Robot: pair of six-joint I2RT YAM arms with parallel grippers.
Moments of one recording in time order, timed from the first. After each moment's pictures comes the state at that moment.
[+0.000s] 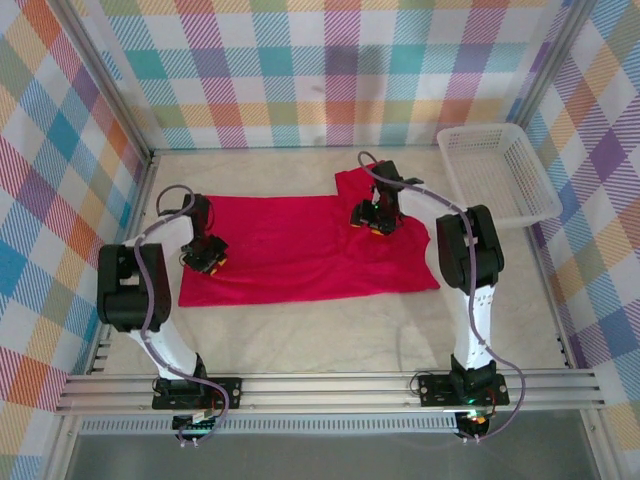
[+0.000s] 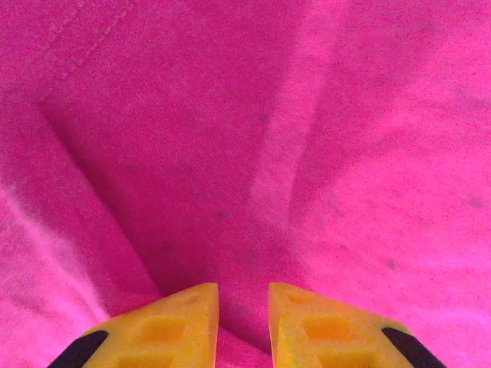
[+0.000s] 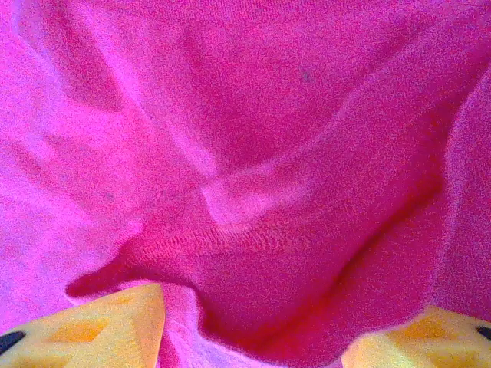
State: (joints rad) left arm 0.03 1.76 1.09 -0.78 0.05 -0.83; right arm 0.36 2.12 1.56 -0.62 -0.26 0.54
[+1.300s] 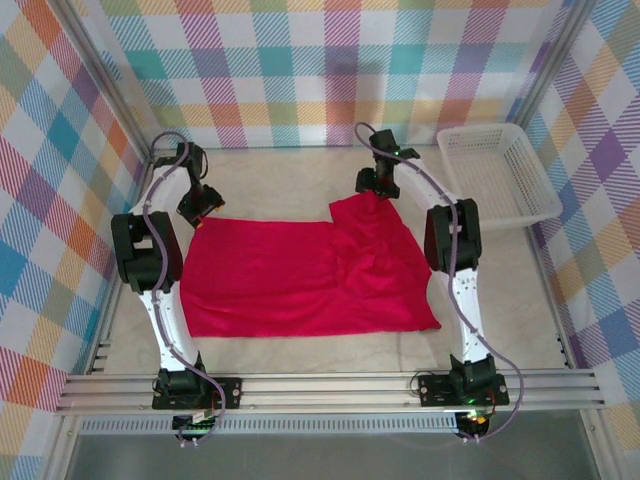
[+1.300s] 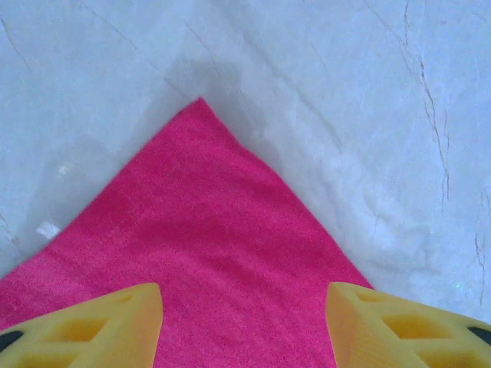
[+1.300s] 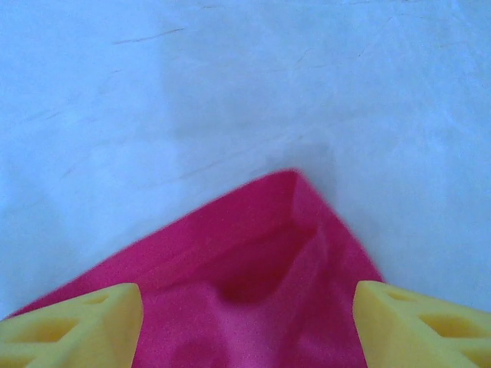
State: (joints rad) left arm 0.07 2.10 1.79 -1.02 -0.02 -0.72; right arm 0.32 2.45 2.19 -0.84 0.02 0.39
